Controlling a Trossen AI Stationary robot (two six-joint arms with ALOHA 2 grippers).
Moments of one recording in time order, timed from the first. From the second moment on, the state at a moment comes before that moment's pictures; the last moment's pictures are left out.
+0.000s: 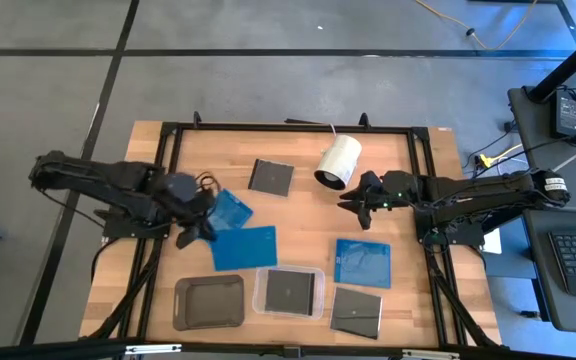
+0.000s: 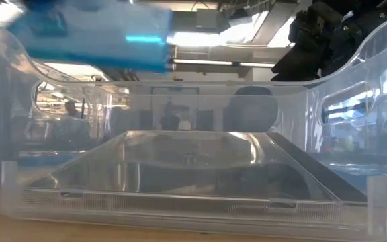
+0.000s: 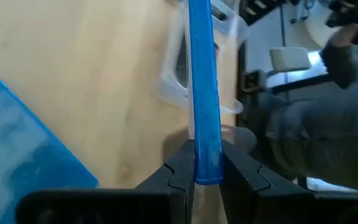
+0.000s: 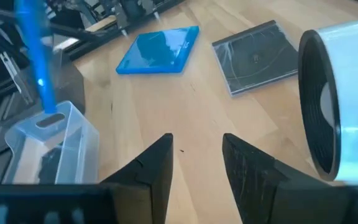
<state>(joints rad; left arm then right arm) -0.16 0.84 0.85 -0.74 0.30 -0.62 -0.05 0.94 0.47 0.01 0.04 0.44</state>
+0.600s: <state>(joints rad) -0.87 0.72 0.66 -0.52 -0.19 -1.12 -0.05 0.94 0.47 0.02 0.05 0.50</state>
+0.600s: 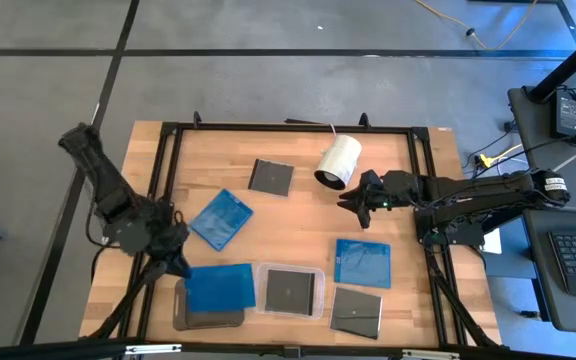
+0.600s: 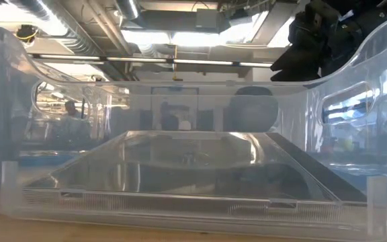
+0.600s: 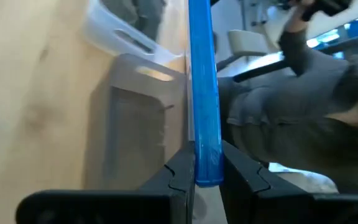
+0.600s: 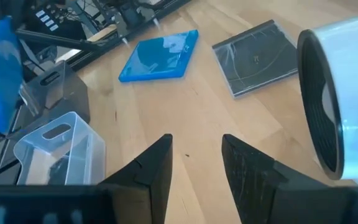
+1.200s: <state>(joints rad) -1.26 0.88 0.66 -0.58 -0.45 -1.46 -0.05 0.94 0.47 0.11 0.06 0.57</state>
